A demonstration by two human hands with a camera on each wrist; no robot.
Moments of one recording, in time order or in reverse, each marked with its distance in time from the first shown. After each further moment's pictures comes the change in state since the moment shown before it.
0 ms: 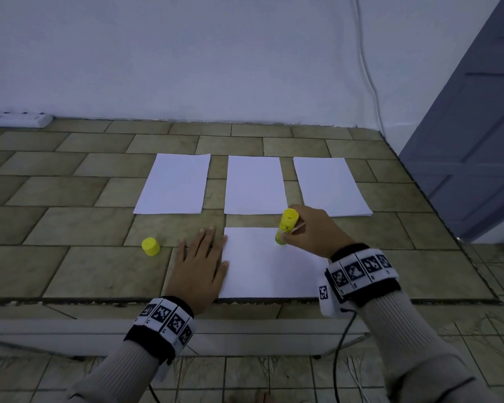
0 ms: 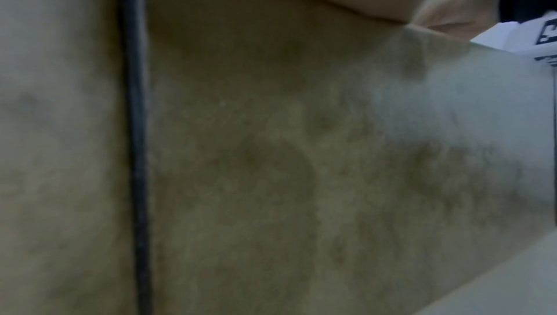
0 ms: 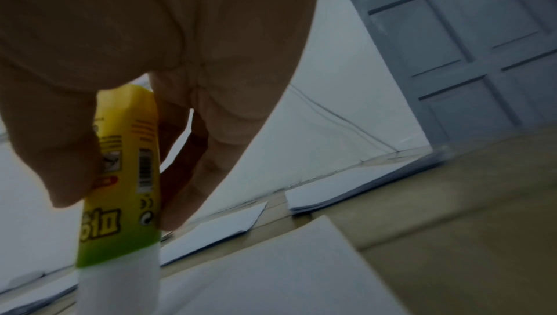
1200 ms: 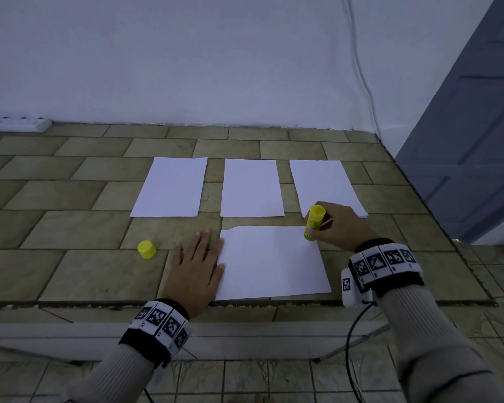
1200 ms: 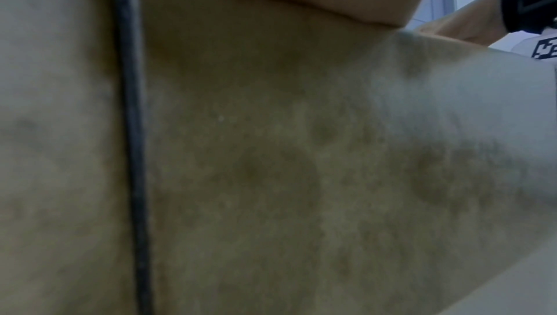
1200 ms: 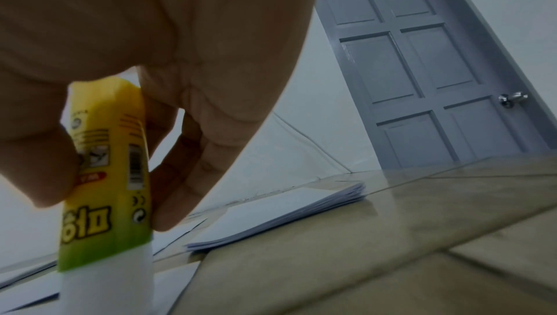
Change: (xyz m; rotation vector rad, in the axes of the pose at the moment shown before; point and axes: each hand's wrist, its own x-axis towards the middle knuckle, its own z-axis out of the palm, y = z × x) left_hand 0.001 0.004 -0.005 0.070 -0.032 -0.002; right_hand -0.007 0.040 -0.043 -0.156 0.041 0.070
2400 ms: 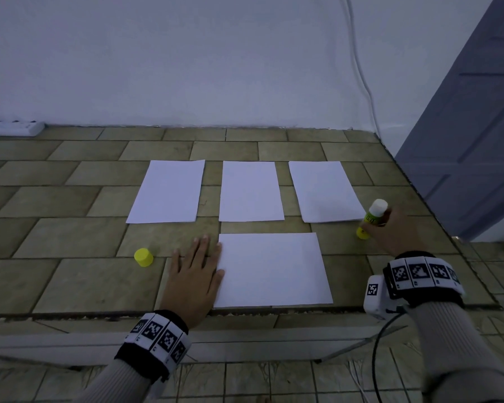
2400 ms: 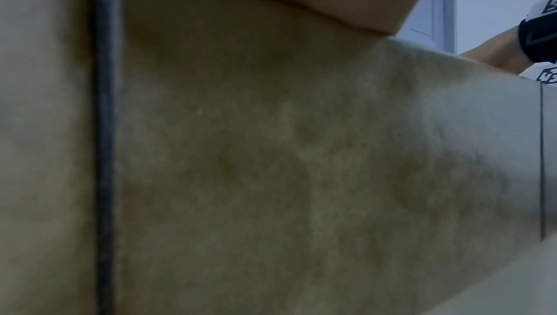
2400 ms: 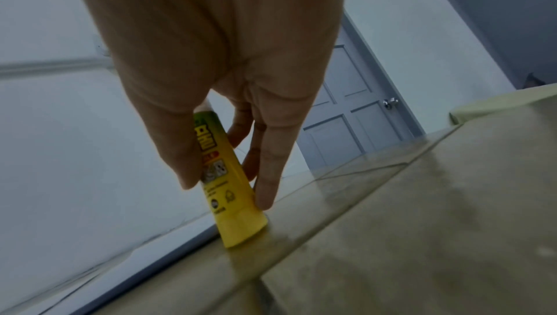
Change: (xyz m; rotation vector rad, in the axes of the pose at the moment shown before) left_hand -0.001 0.000 -0.001 0.005 -0.052 -0.018; right_hand -0.025 0.045 -0.036 0.034 0.341 0.649
